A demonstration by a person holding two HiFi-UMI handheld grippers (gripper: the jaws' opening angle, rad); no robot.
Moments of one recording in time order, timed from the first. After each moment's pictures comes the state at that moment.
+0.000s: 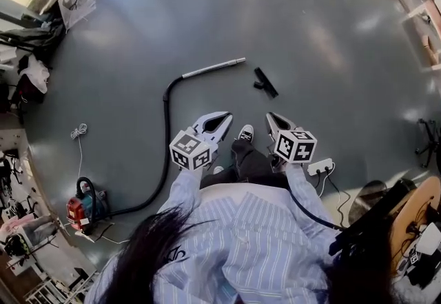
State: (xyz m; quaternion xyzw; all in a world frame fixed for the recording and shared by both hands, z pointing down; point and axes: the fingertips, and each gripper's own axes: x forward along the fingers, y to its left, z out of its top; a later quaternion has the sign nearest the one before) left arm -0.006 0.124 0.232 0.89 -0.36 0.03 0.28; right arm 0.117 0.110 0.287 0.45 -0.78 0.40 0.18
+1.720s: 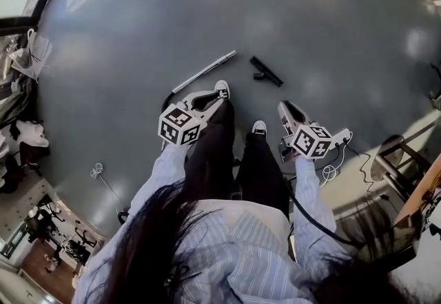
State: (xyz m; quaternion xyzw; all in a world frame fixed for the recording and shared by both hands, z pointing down) left arm -0.005 -0.190 0.391 0.89 -0.16 0.24 0.35; right arm 0.178 -0.135 0.403 0.55 -0.66 0.51 0.07
